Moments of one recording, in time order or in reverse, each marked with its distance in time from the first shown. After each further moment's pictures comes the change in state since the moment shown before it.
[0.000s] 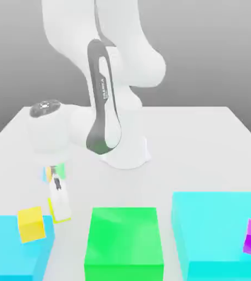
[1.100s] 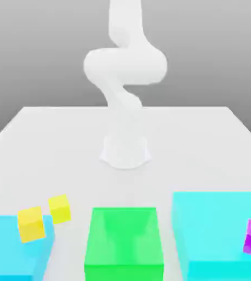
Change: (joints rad) arm 0.458 -0.998 0.011 0.481 -0.084 -0.756 -0.529
